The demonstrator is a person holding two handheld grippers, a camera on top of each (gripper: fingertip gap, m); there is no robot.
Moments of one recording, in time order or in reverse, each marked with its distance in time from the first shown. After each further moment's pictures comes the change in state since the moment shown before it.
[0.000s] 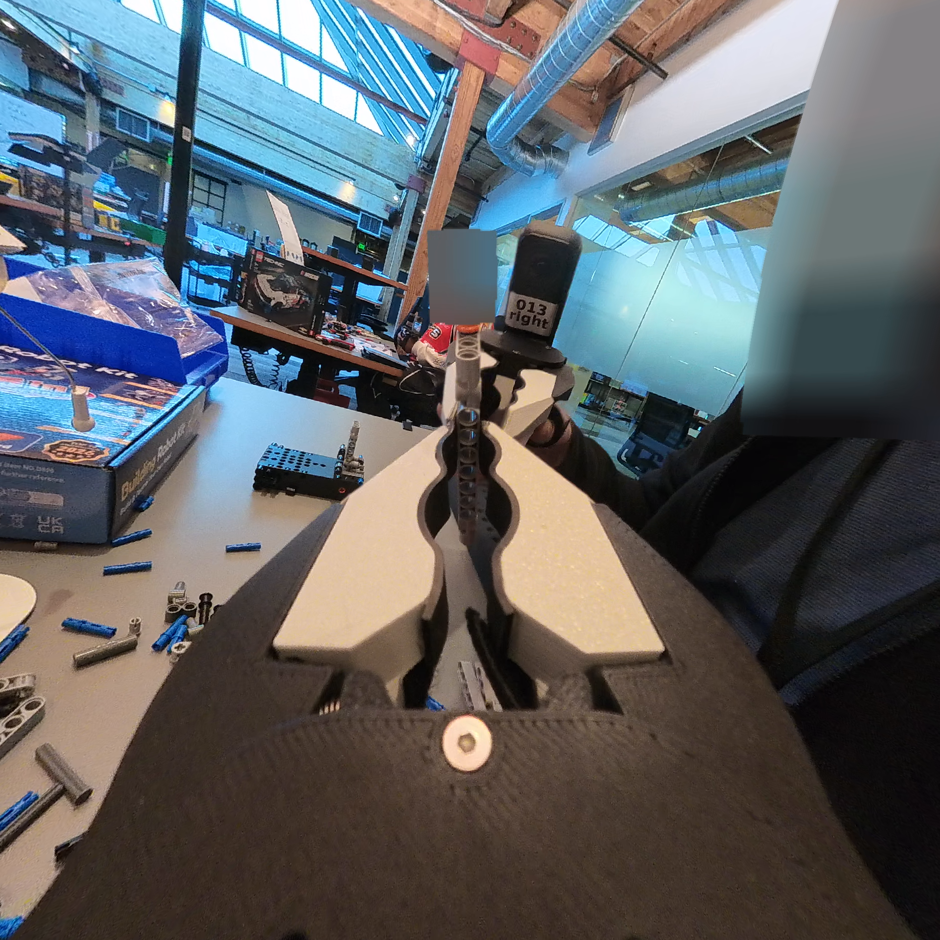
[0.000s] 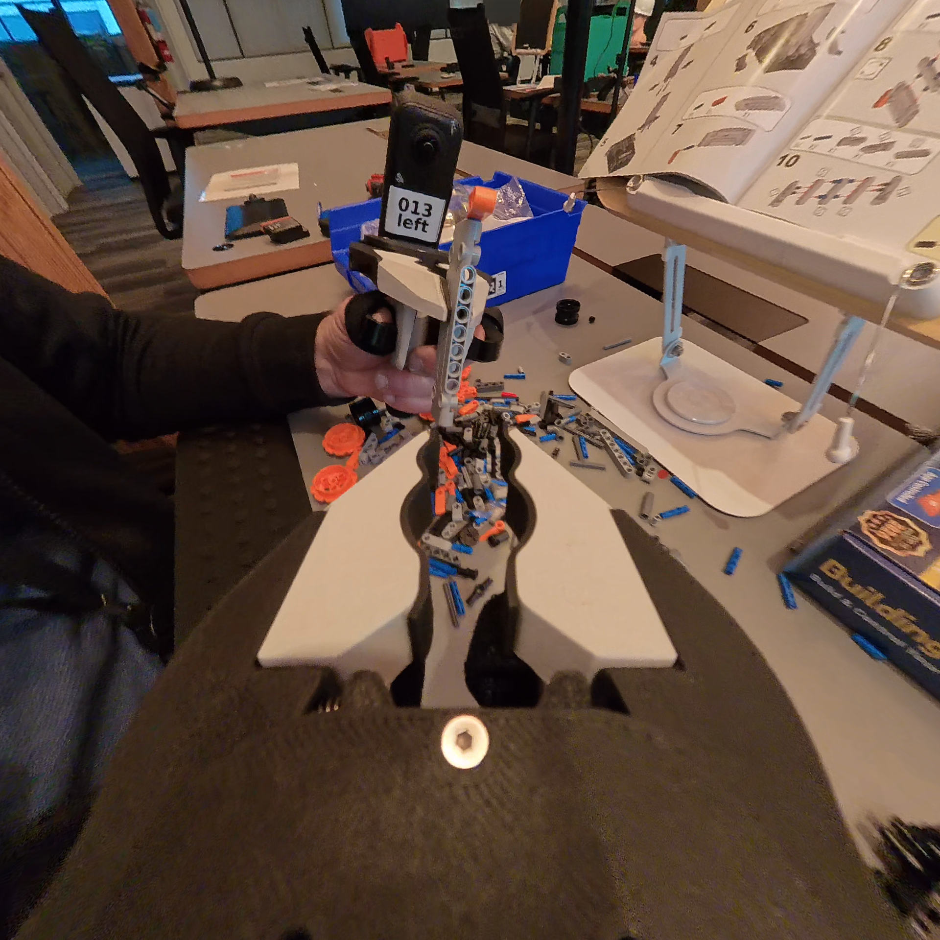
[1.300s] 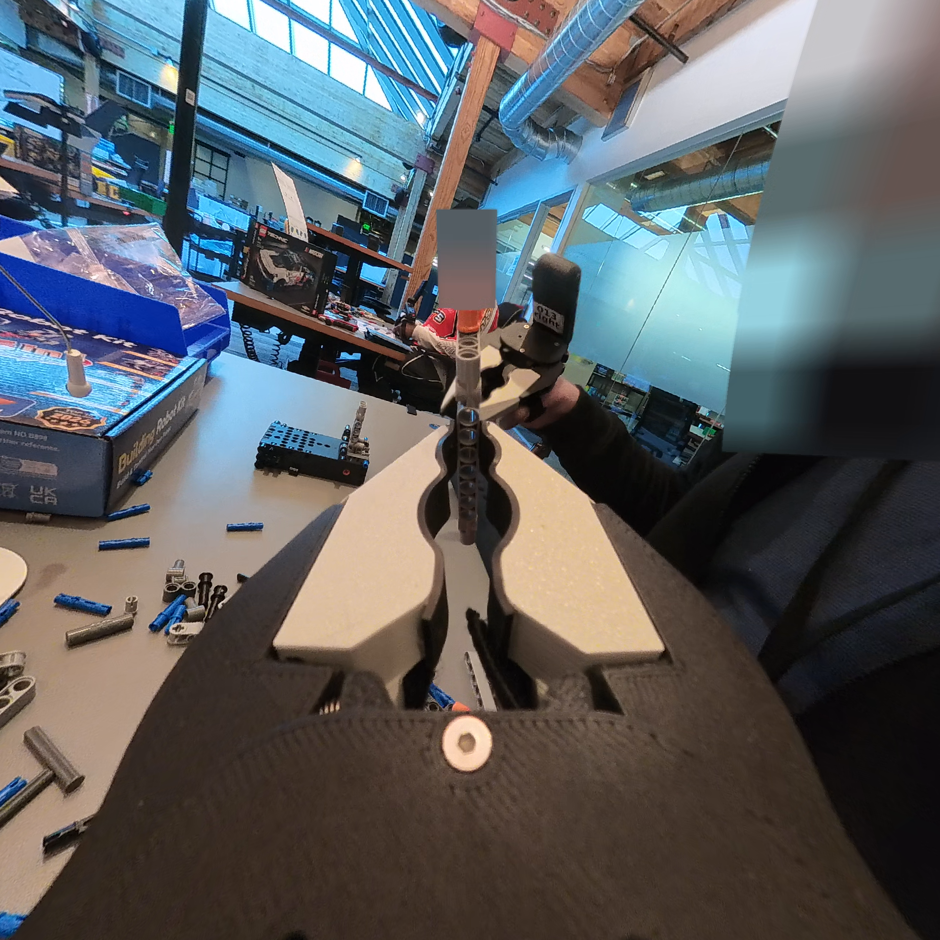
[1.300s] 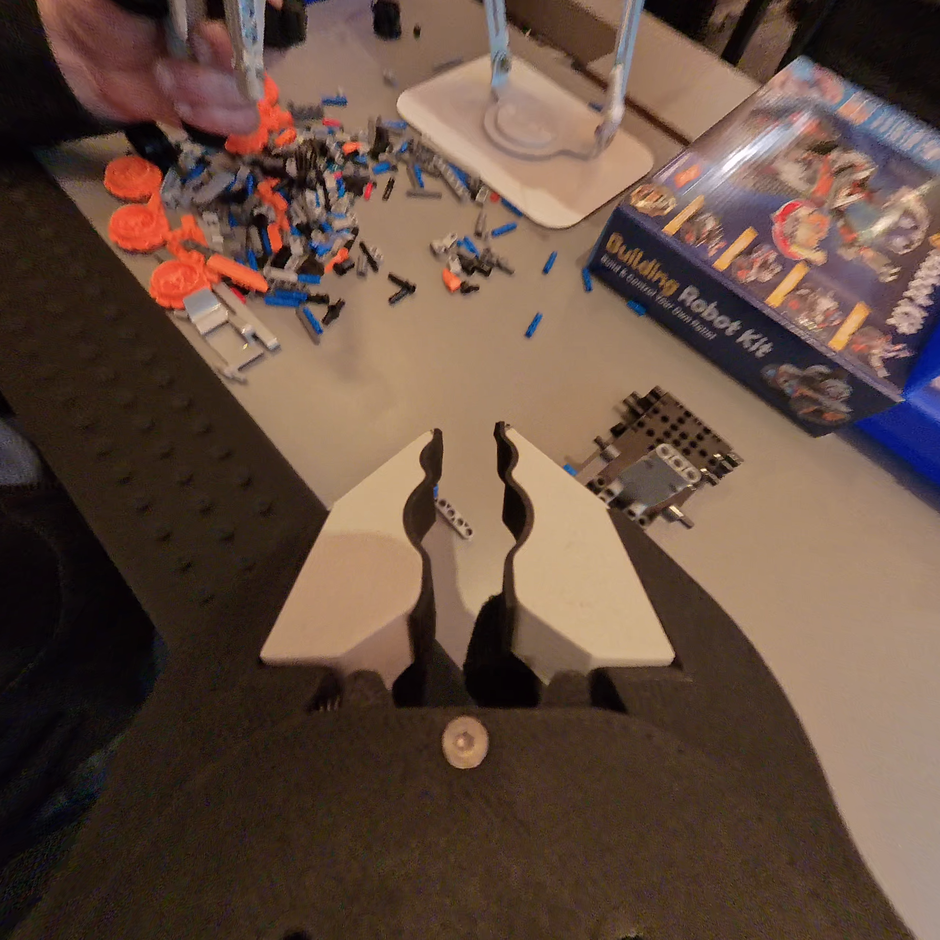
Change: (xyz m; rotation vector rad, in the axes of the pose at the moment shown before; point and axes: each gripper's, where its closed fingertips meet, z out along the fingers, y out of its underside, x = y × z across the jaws) left arm -0.011 0.013 0.006 -0.028 -0.016 -0.034; right arm 0.051 0.094 -0.139 -0.362 0.319 -0.014
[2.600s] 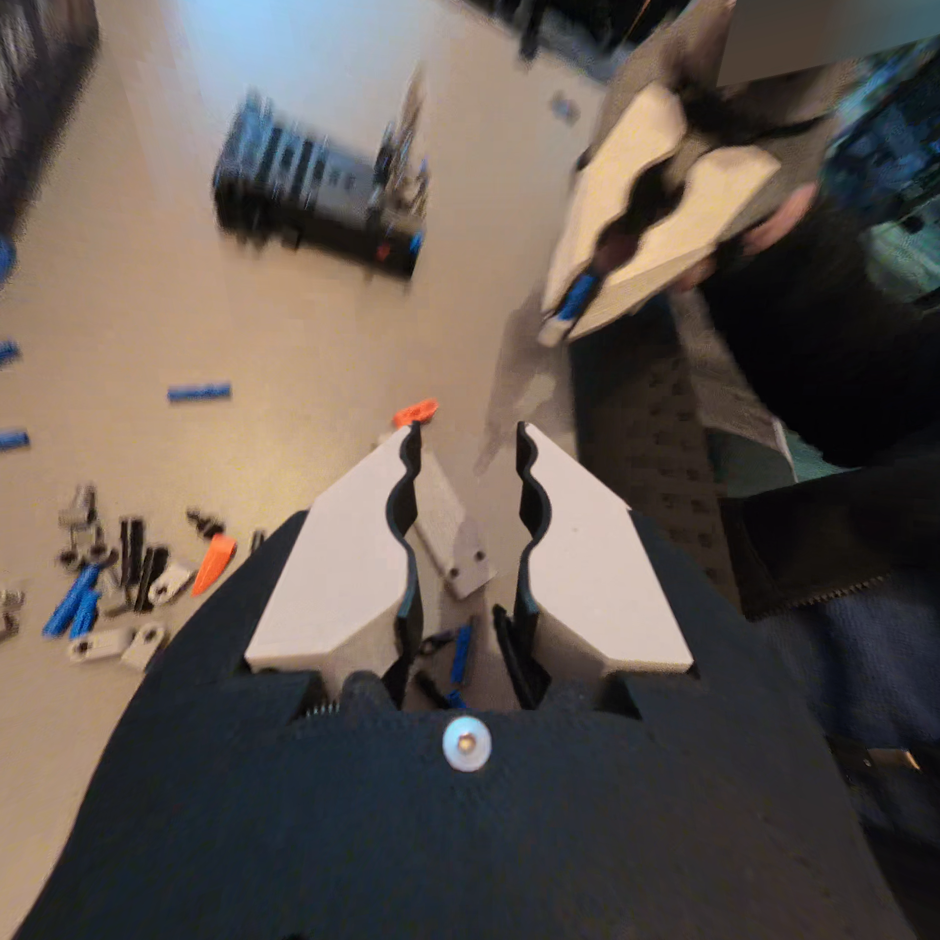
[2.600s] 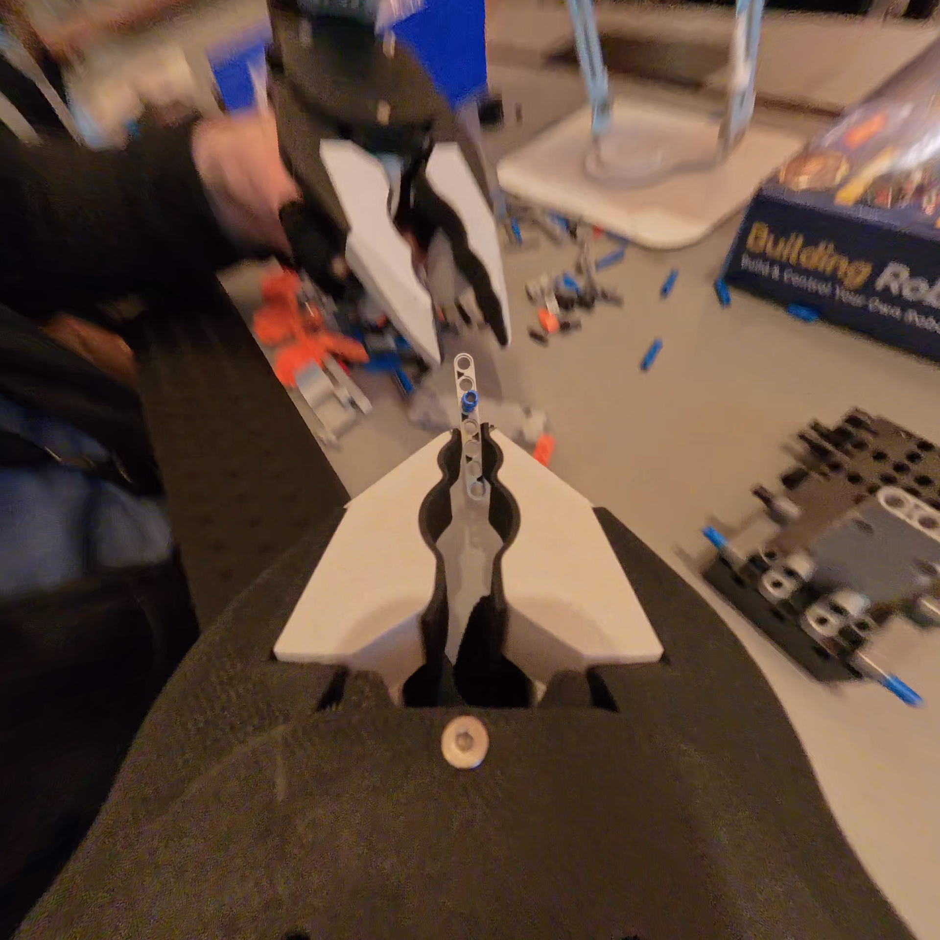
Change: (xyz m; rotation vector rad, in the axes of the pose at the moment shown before) left arm -0.047 0.116 0.094 -0.705 -0.243 -0.066; right arm -0.031 0.000 0.042 0.163 -0.268 0.200
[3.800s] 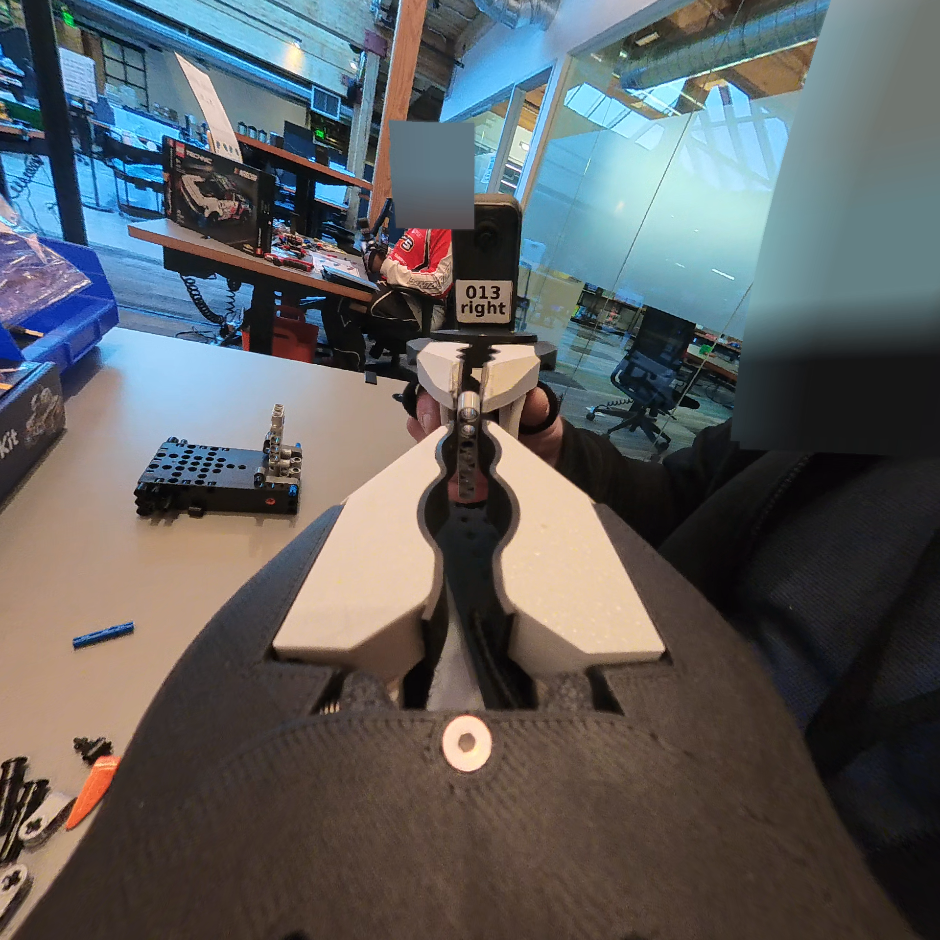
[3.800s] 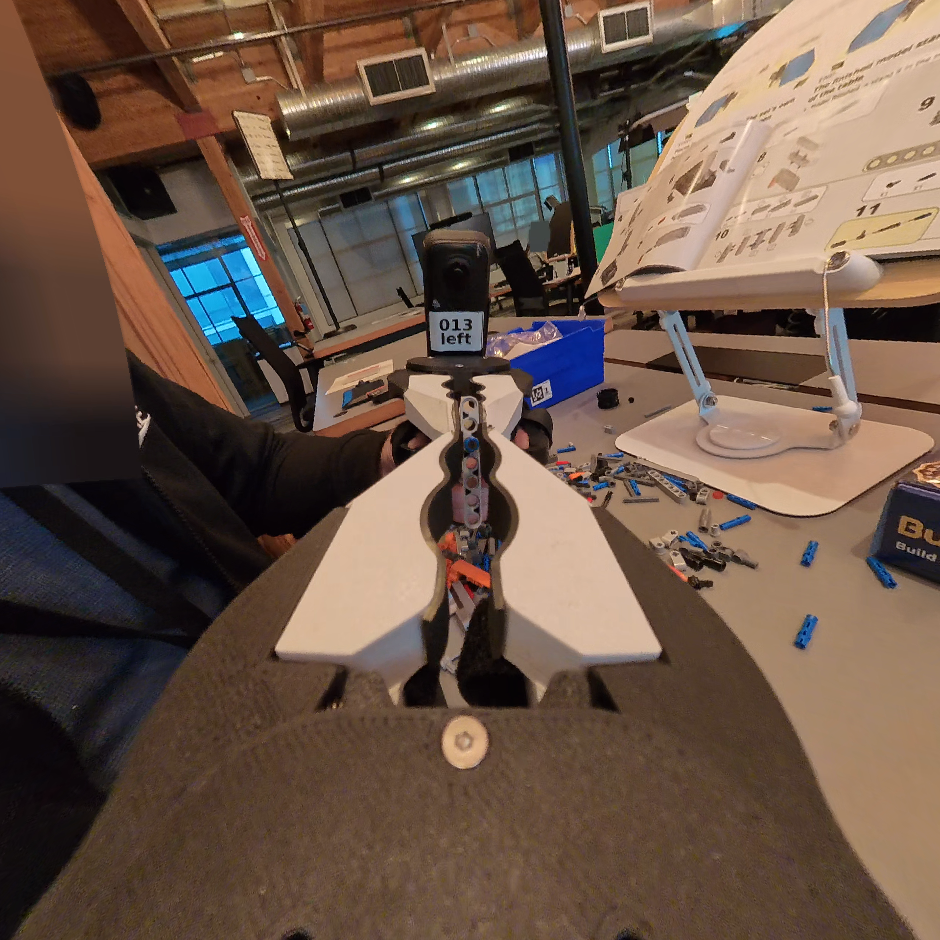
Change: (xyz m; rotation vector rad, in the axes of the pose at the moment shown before) left arm 0.078 -0.064 -0.067 0.544 0.267 0.163; right arm -0.060 -0.105 -0.001 0.500 -0.260 0.031
